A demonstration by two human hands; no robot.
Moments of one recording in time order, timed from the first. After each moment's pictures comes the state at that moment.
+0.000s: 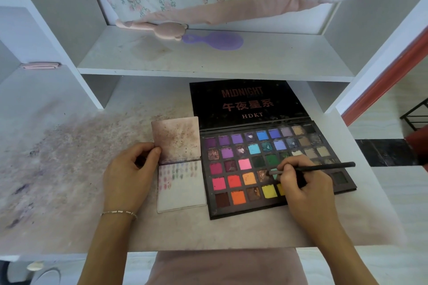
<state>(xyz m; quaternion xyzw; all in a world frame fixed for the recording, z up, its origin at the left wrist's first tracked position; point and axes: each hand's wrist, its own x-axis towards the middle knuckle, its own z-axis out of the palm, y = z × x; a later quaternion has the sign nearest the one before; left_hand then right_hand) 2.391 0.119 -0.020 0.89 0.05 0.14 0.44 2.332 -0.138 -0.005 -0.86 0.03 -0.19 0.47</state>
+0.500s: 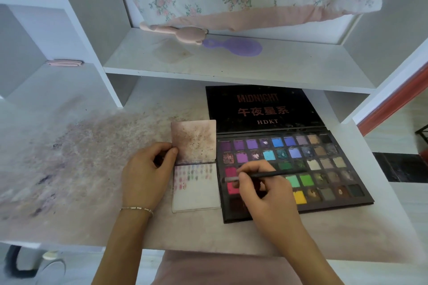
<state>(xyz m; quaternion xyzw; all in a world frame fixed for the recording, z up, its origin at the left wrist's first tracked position) 2.393 0.119 -0.023 0.89 0.05 0.14 0.43 2.340 -0.075 0.001 -0.84 -0.04 -0.07 0.53</state>
